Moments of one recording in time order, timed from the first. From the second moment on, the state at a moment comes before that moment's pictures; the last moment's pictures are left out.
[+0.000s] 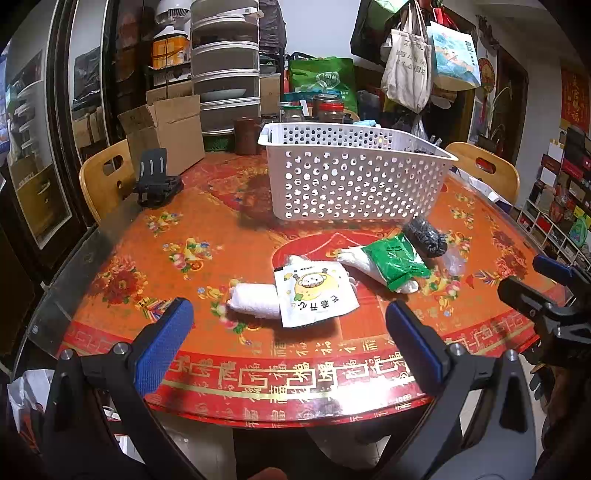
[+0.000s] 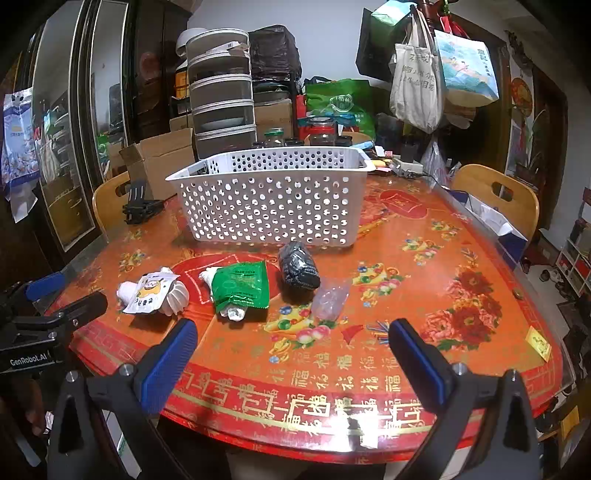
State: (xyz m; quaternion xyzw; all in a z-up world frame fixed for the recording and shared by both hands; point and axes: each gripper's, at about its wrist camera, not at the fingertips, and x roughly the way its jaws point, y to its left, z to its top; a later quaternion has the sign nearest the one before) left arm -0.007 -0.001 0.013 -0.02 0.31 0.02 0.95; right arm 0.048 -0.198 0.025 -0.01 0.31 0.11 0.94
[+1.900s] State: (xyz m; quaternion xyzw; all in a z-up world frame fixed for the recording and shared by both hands) left arm -0.007 -0.002 0.011 -0.02 0.31 0.02 0.95; right arm 0.047 -0.197 0.020 -0.02 0.31 0.11 0.94
